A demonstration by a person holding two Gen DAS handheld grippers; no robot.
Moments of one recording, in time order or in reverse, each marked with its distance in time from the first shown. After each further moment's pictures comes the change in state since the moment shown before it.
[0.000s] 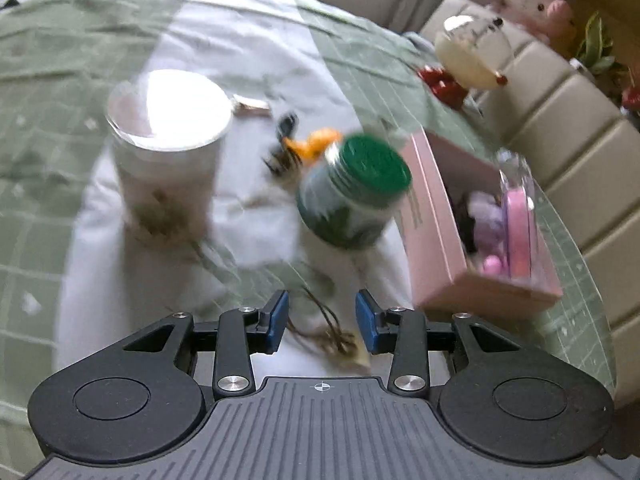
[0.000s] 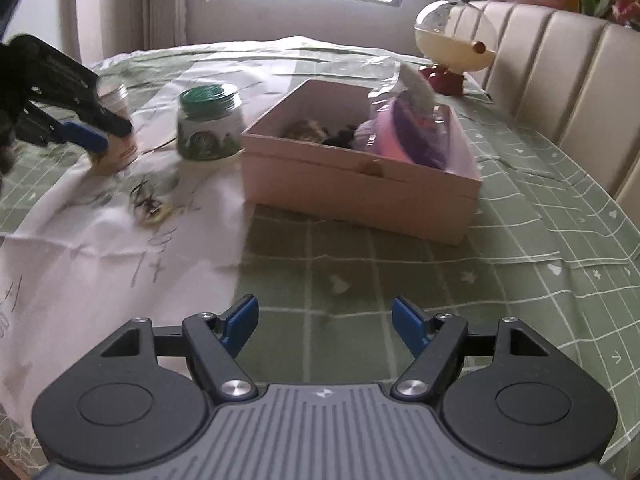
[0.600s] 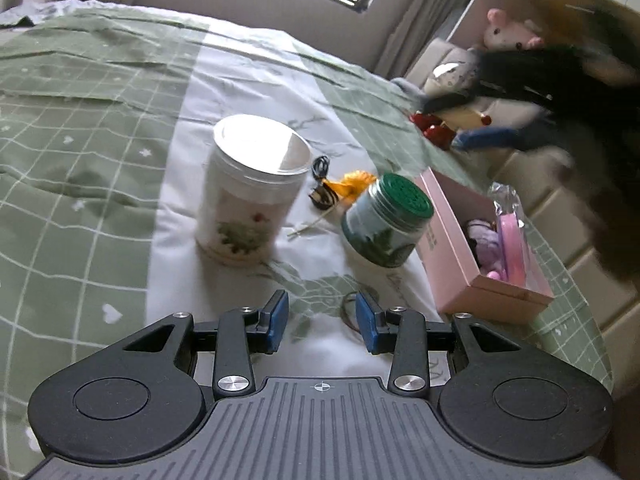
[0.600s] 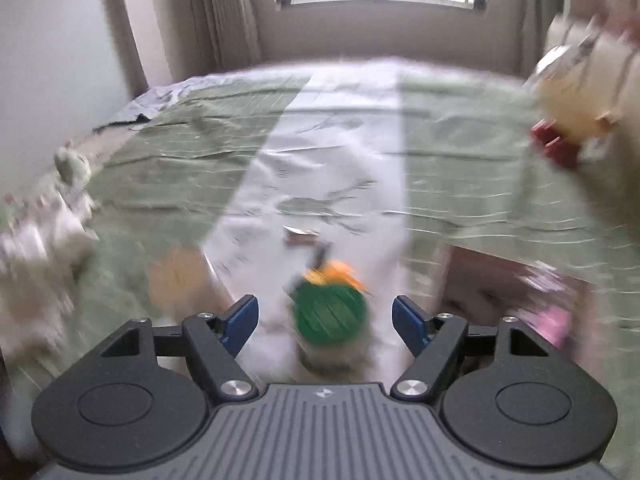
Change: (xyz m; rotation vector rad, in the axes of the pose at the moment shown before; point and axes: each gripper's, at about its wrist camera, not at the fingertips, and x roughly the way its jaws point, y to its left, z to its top) left arm -0.058 0.065 -0.020 0.023 -0.164 -0.059; right arm 0.080 0.064 0.274 0.054 0.142 0.333
